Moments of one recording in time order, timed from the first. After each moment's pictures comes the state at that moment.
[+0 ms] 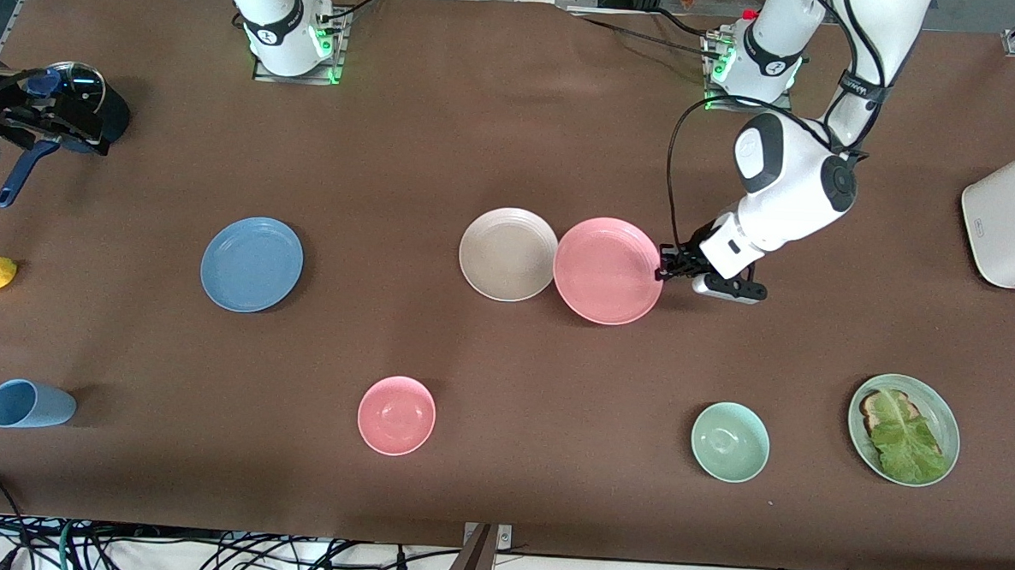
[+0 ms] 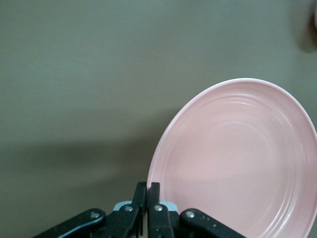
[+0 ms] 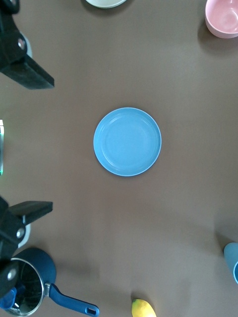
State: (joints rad) left arm -0.13 0.26 -0.25 -2.22 -0.59 2.58 0.13; right arm 0.02 -0.04 -0.04 -1.64 -0.01 1.54 -0.02
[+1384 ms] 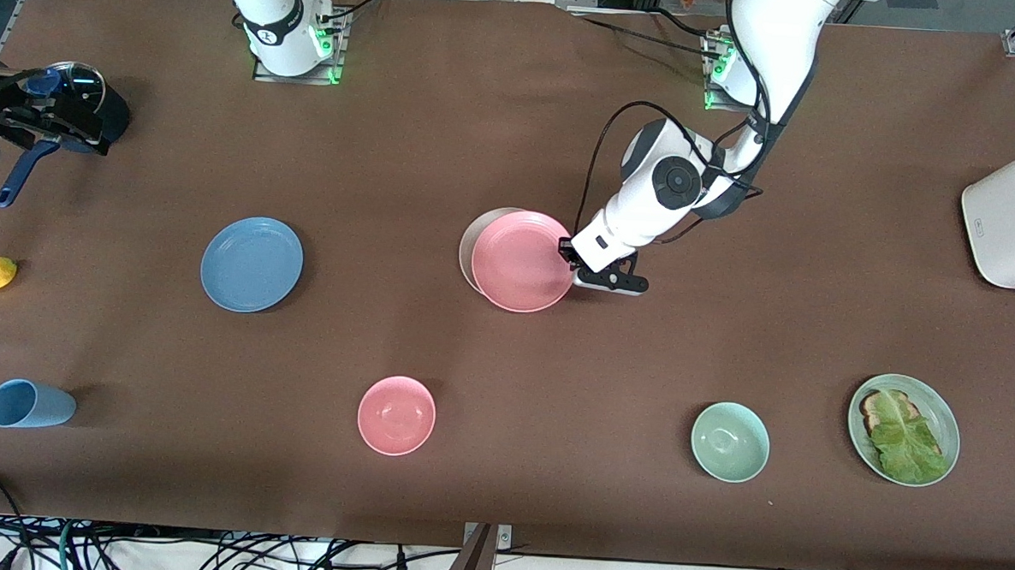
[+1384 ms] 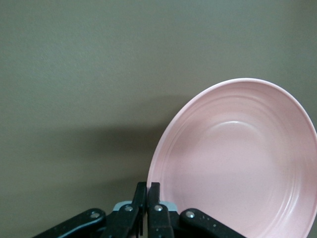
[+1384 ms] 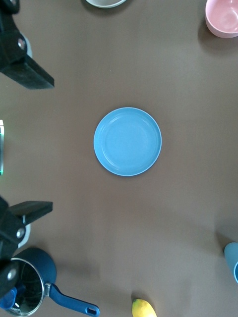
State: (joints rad) left arm -0.46 0.47 -0.17 -2.01 -0.32 2.59 -0.33; right arm 0.02 -0.04 -0.04 -1.64 -0.01 1.54 -0.02
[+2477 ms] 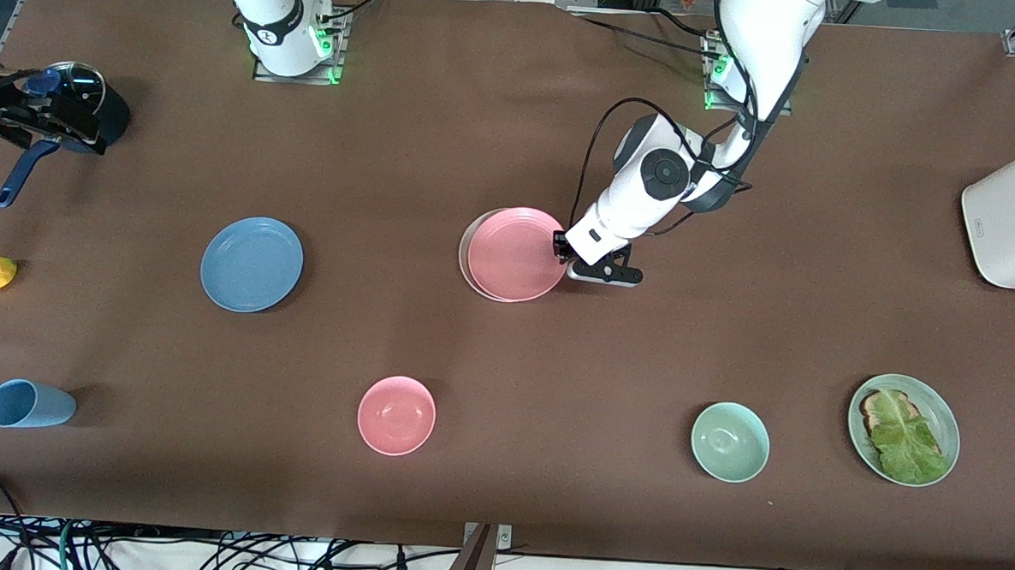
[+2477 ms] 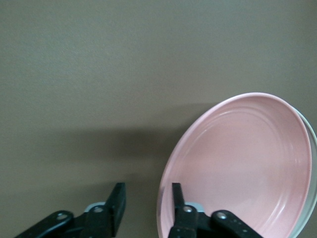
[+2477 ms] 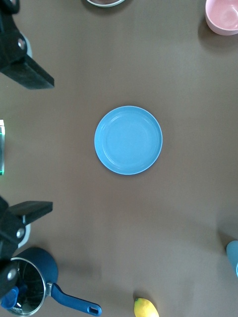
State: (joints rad) left arm -0.49 0.48 -0.15 -2.05 -0.32 2.65 -0.37; right arm 0.02 -0.03 -0.05 -1.65 -0.01 1.54 -0.02
